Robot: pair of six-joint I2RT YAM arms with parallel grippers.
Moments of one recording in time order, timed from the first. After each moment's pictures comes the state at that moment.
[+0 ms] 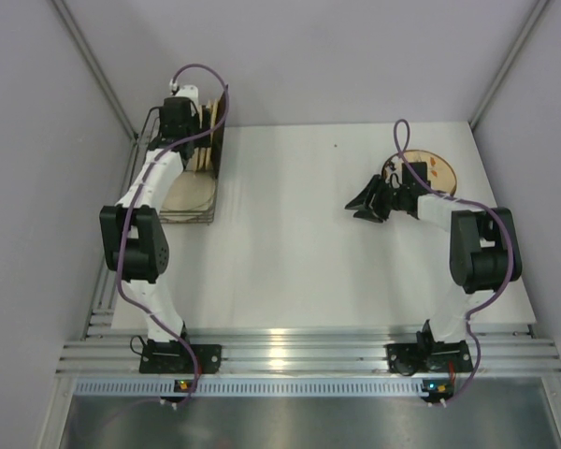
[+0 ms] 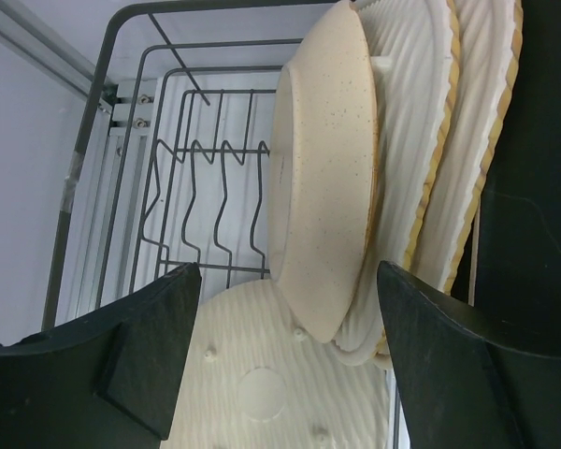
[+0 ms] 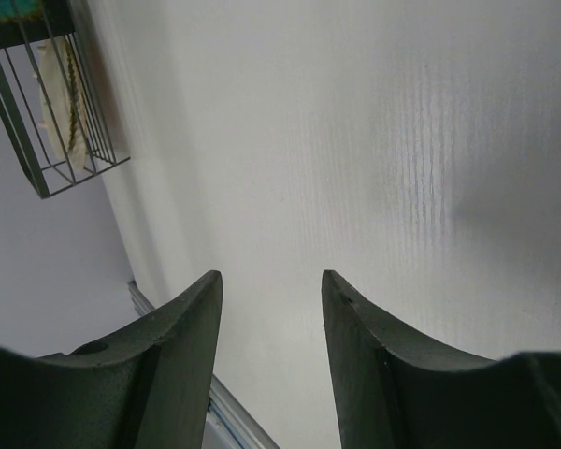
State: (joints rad) left arm -0.07 1.92 1.69 -0.23 -0.22 0.06; right arm 0.09 1.78 1.02 -0.08 -0.68 0.68
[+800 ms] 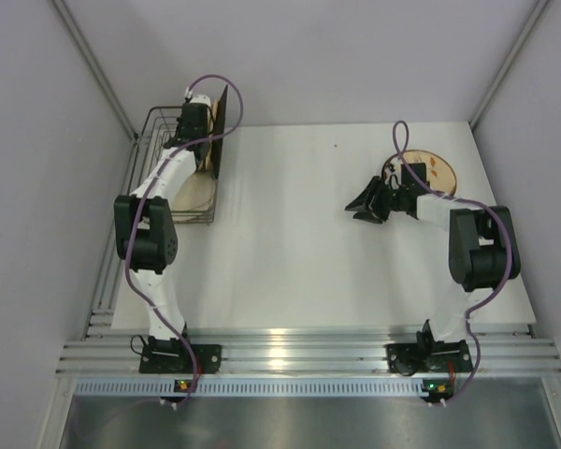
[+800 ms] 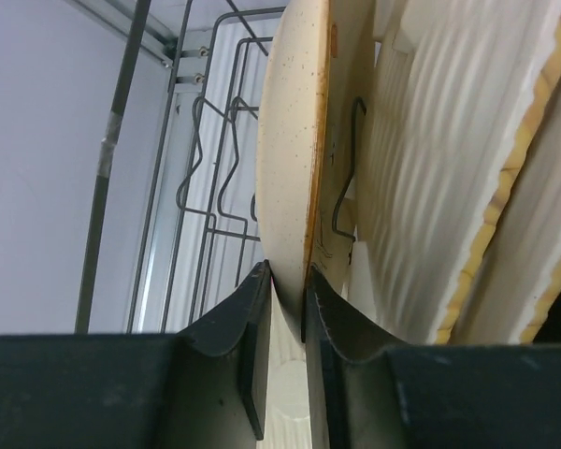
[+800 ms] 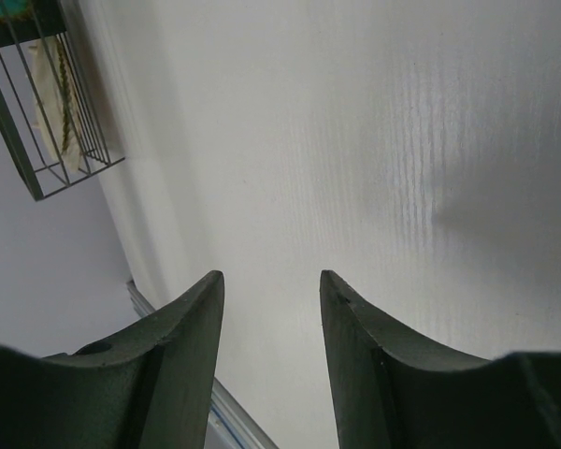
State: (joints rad) left arm -0.12 2.02 1.73 -0.27 -0.45 0.14; right arm 0.09 1.79 1.02 -0.08 -0.68 0.68
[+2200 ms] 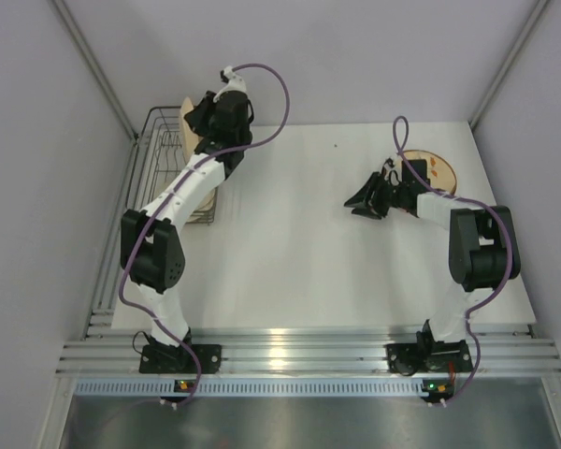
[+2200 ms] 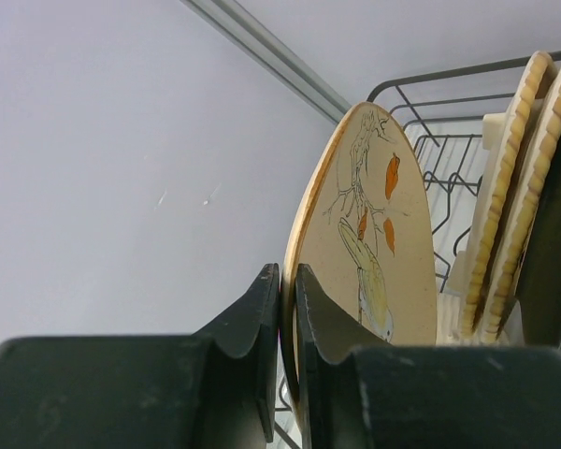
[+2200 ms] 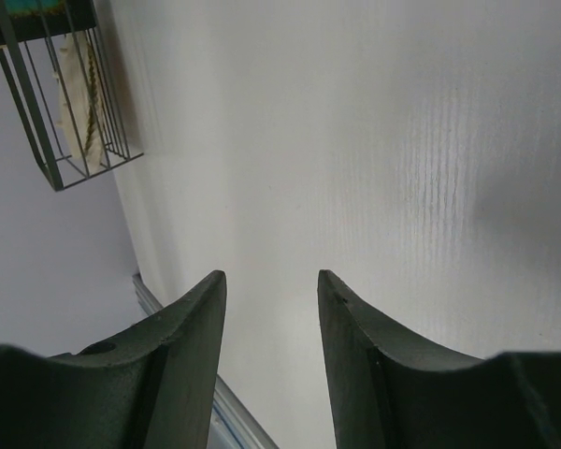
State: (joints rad) left arm -0.39 1.88 1.72 -0.01 -1.07 0.58; right arm 0.09 1.79 1.04 -0.06 -0.71 0.67
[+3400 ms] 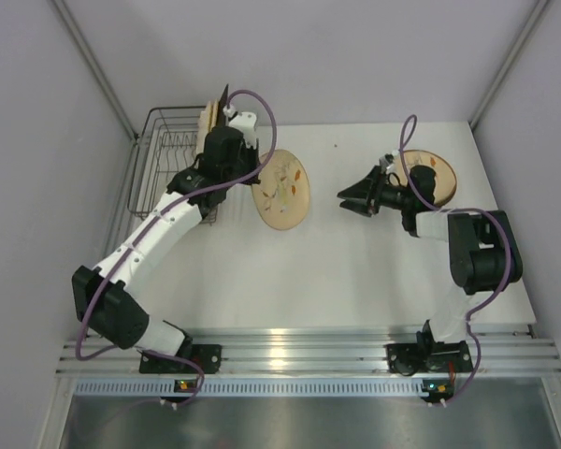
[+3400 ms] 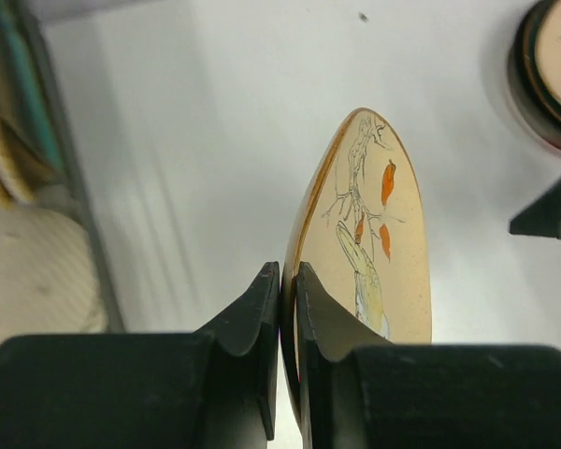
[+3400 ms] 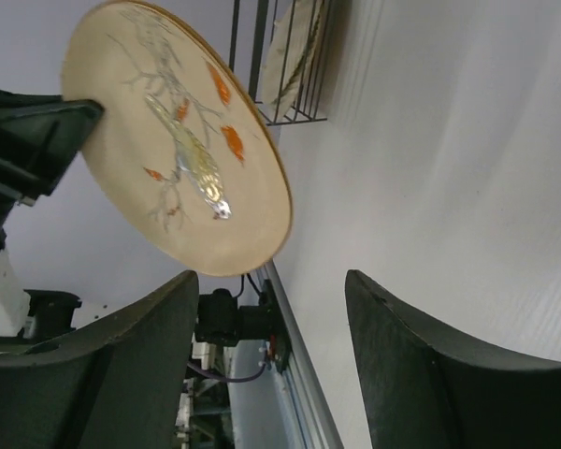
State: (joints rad) left arm -0.53 1.46 1.46 -0.44 -0.17 -0.14; right arm 0.09 1.77 0.83 0.69 -1.05 1.08
